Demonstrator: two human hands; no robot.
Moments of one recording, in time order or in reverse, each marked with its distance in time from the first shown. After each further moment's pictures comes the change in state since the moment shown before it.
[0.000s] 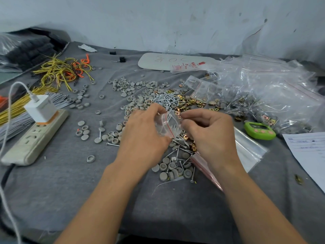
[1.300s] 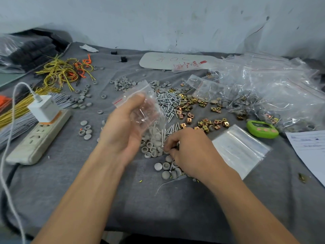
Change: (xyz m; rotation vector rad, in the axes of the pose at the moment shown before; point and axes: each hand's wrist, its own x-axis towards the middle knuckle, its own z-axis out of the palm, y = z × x) left_hand 0.017 -0.009 -0.026 -1.437 -0.043 -0.437; right_hand -0.014 -0.008 0.019 -0.799 -0.503 0.041
